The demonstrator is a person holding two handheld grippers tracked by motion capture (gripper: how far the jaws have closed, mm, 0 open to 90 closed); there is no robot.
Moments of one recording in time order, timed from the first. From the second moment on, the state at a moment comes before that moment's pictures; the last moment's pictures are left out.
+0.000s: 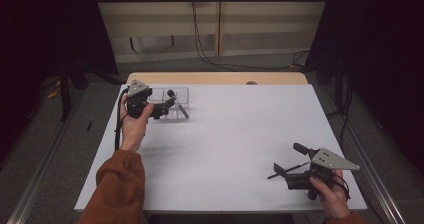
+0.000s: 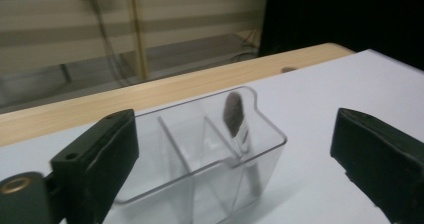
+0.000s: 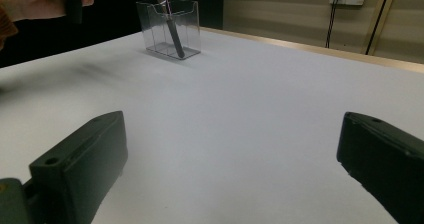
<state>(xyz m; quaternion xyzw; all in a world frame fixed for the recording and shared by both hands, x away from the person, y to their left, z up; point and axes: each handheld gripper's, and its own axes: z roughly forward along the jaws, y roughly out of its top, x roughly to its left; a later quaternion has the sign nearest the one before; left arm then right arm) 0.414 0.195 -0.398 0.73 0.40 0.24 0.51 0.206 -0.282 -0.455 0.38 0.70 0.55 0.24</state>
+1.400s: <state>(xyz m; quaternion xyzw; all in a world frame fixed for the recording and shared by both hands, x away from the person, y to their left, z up) 0.304 0.219 -0.425 0.71 0.37 0.26 0.54 0.205 -0.283 -0.455 0.38 0.70 0.55 0.25</state>
